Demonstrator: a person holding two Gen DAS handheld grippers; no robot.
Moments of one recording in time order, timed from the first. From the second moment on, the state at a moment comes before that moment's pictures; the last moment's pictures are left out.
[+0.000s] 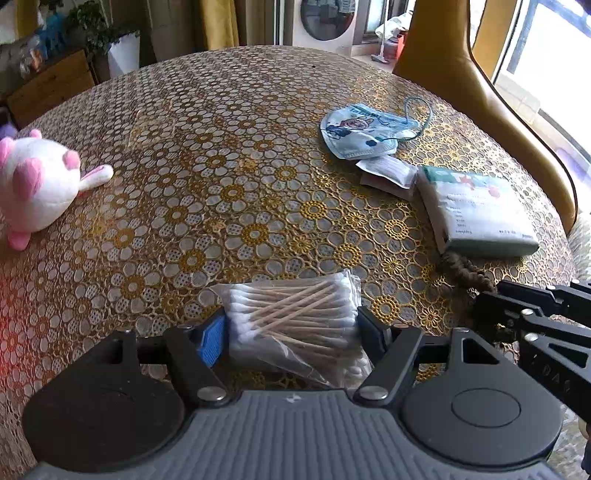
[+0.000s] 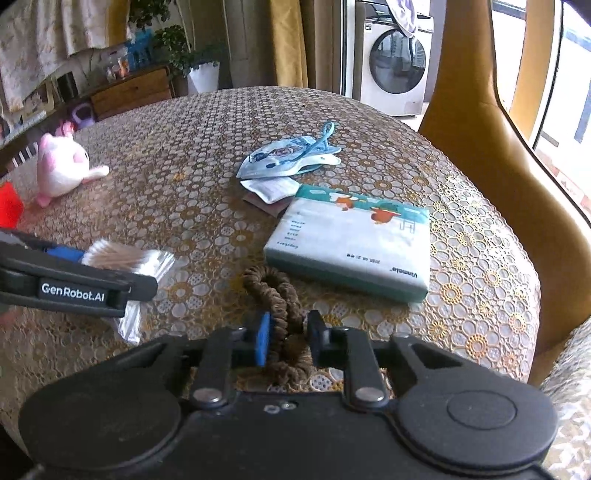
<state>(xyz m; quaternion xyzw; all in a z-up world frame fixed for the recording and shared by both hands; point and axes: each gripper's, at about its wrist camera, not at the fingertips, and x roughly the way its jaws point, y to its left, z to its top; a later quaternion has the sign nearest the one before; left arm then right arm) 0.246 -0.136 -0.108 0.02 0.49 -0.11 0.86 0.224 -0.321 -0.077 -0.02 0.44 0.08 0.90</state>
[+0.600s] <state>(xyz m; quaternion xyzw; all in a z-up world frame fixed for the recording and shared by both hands) 0.220 -0.078 -0.054 0.00 0.47 -0.11 0.88 0.196 -0.302 -0.018 0.02 0.39 0.13 0.91</state>
